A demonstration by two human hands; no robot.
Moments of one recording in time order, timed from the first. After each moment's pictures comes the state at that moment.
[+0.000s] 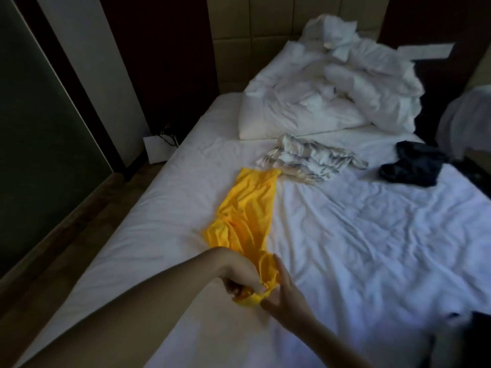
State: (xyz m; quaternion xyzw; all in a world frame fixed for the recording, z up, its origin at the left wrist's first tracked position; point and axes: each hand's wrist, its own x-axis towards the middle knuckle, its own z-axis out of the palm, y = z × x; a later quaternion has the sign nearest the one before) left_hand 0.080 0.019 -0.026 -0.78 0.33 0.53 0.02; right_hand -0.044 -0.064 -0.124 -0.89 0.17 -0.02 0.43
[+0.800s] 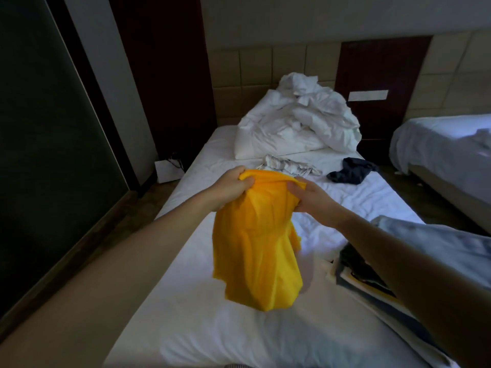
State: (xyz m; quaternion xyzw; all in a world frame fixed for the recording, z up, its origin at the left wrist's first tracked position) left_hand -0.126 0.149 0.213 -0.82 0.36 0.16 -0.42; right_hand -0.257 -0.004 0.179 -0.75 0.11 -0.14 0.64
